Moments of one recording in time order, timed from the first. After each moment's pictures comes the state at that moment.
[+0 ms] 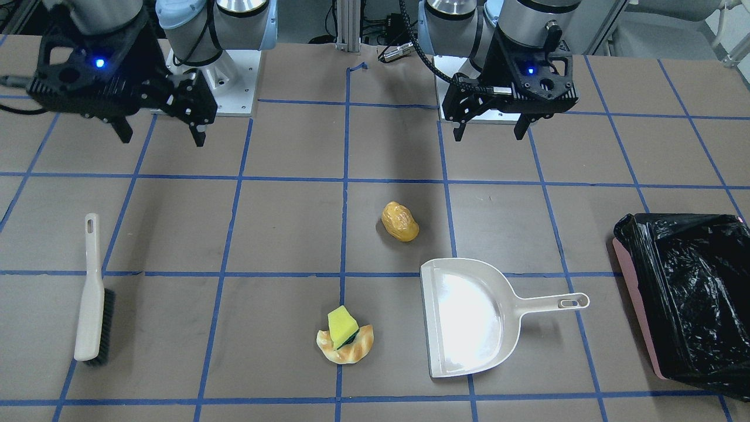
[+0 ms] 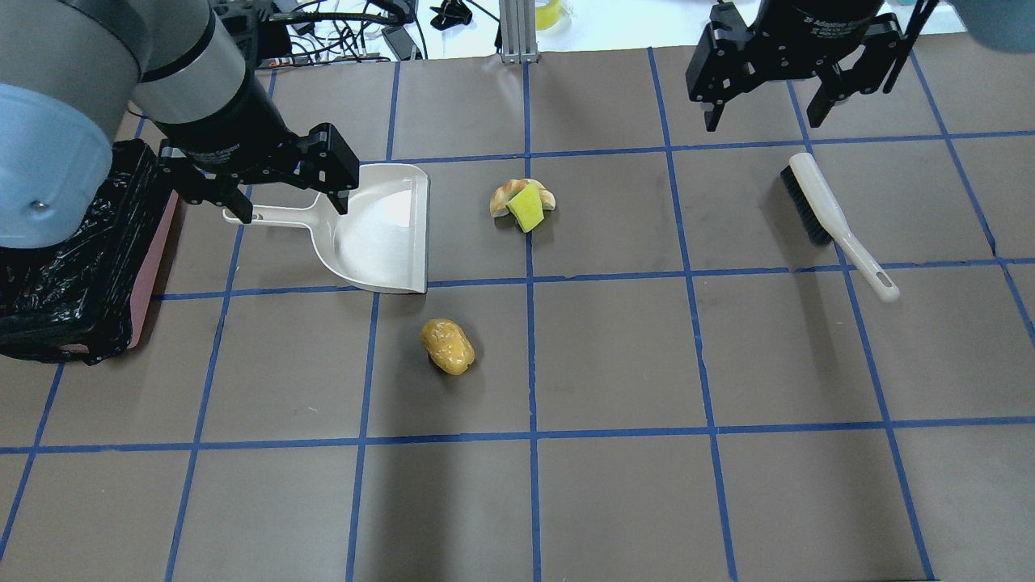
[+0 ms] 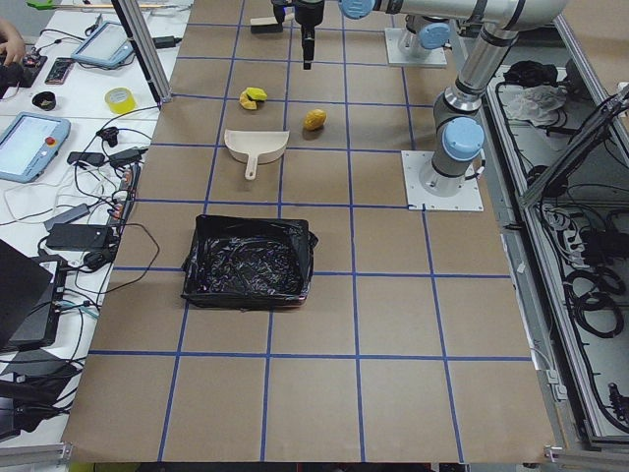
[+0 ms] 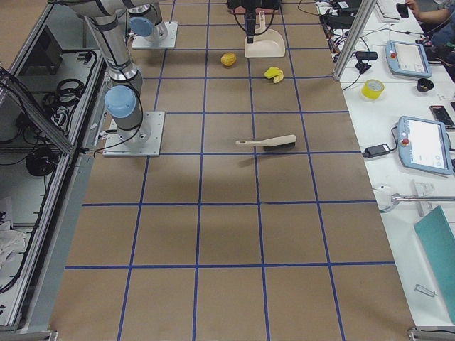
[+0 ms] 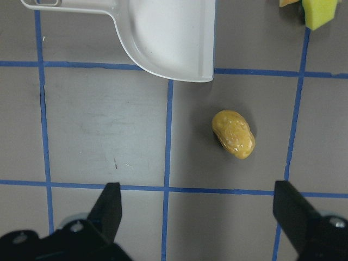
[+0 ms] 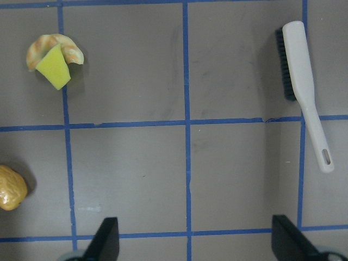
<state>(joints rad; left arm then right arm) -1.64 -1.51 -1.60 -1.54 1.58 -0.12 1.56 -1.49 1.39 -1.49 -1.59 -0.02</state>
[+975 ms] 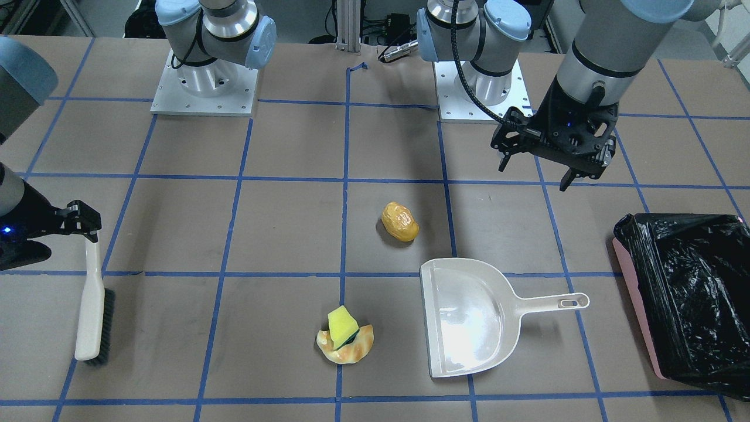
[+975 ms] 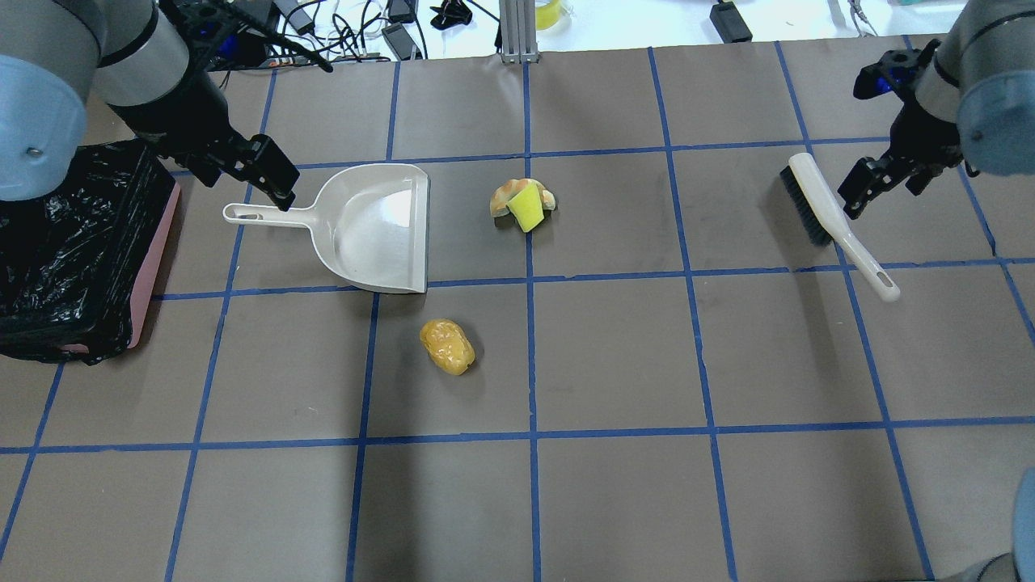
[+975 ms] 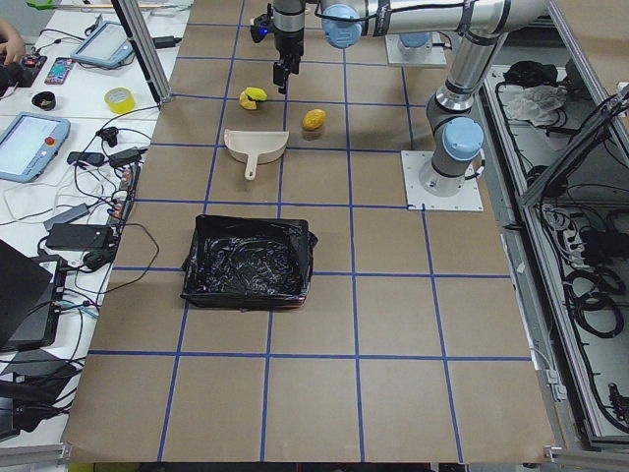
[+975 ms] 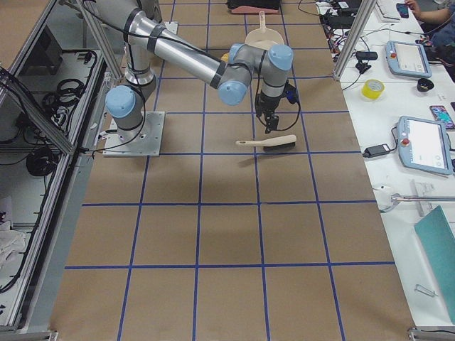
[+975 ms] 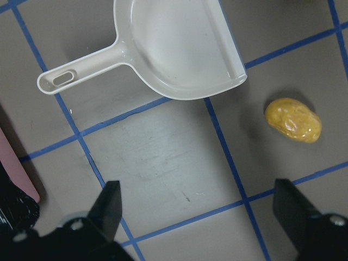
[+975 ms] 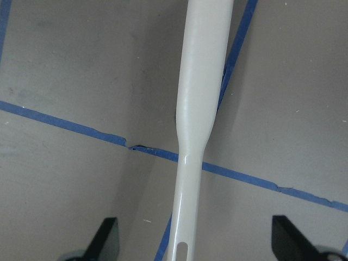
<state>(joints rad) -1.48 -1.59 -1.61 -1.47 1.57 0.53 1.22 -1.31 1.74 -1.97 -1.67 -0.68</state>
